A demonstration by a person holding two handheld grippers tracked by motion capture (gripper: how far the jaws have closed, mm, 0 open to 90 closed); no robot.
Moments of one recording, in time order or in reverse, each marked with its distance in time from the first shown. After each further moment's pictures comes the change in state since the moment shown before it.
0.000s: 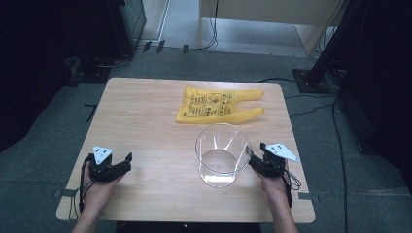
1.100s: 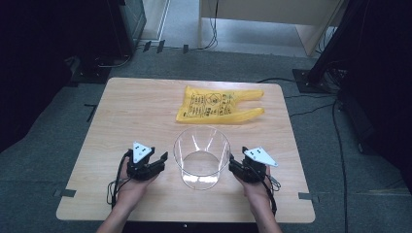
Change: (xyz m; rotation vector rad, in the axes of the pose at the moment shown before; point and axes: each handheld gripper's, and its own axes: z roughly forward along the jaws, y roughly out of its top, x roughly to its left) left arm -0.095 0.015 0.006 -0.010 -0.225 0.071; right arm 0.061 -0.004 0.001 0.012 0.042 -0.022
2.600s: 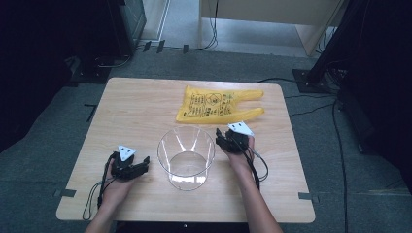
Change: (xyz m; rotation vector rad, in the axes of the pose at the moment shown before) left arm 0.067 -0.039 0.021 0.157 0.160 -0.003; right arm -0.002 0.031 0.114 0.027 -0.070 -0.045
